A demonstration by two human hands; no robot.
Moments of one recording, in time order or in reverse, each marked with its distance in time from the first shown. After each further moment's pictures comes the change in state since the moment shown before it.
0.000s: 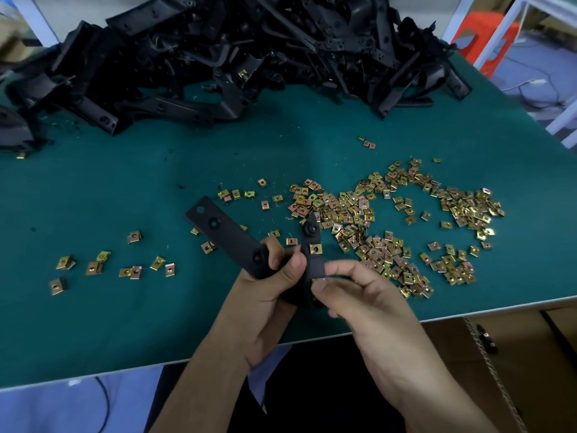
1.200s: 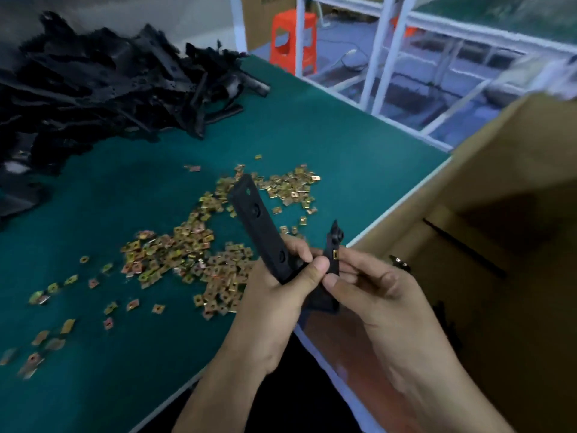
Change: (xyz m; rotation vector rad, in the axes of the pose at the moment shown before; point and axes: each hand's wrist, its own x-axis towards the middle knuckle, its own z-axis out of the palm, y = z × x) left_hand 0.034 -0.108 0.131 0.500 -0.328 -0.142; right_hand -0.076 -0.002 -0.136 0.244 0.469 -0.358
